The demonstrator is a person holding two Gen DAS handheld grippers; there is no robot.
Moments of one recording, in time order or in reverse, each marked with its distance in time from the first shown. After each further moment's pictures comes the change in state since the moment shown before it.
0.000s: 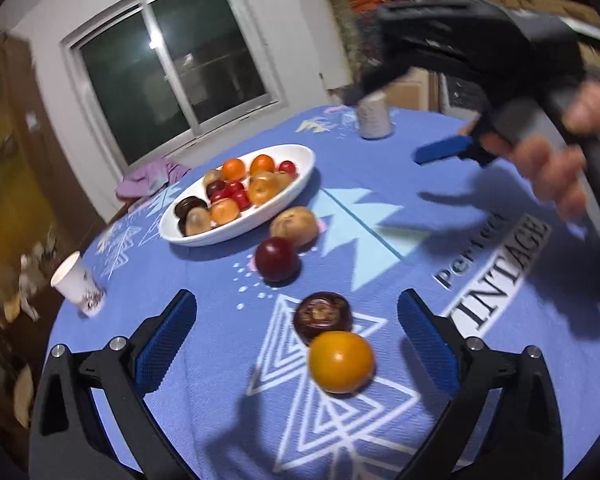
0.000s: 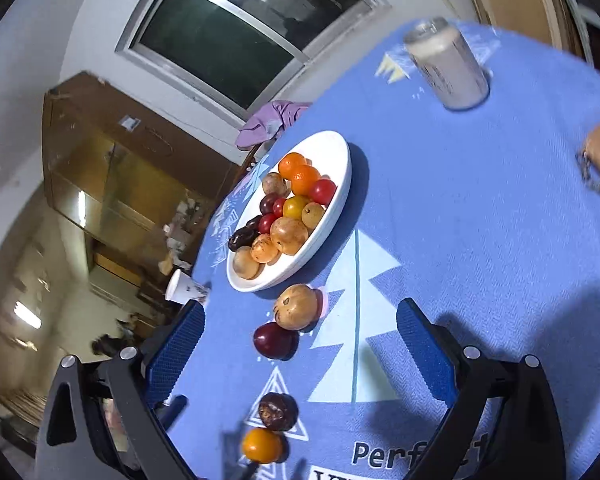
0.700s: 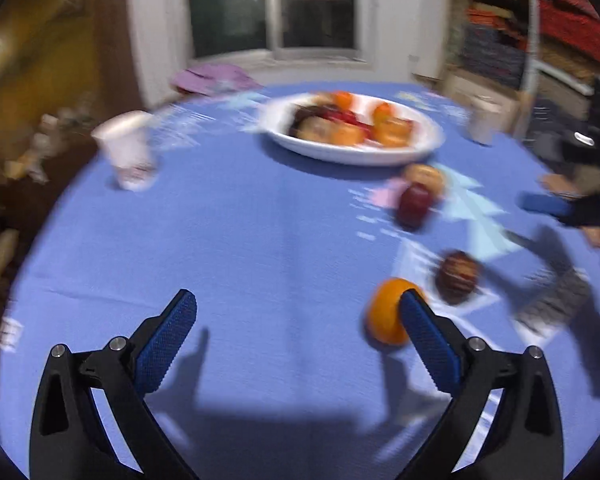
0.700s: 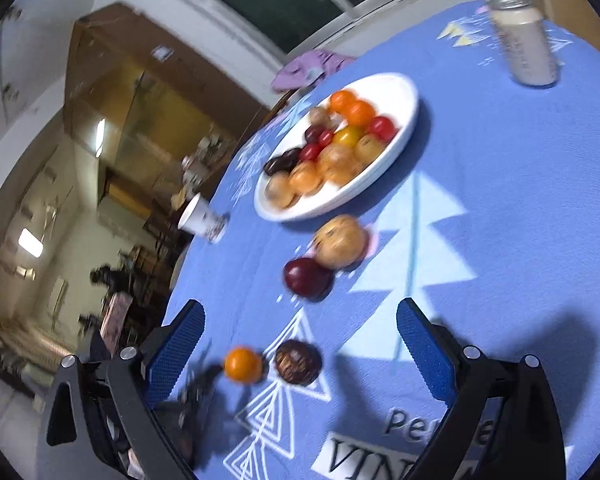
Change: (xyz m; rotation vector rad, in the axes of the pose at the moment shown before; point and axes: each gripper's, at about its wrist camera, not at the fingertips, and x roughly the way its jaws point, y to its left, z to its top) left arm 0.013 0.120 -0.053 -0.419 0.186 0.113; right arm 0.033 0.042 -0.039 -0.210 0.208 0.049
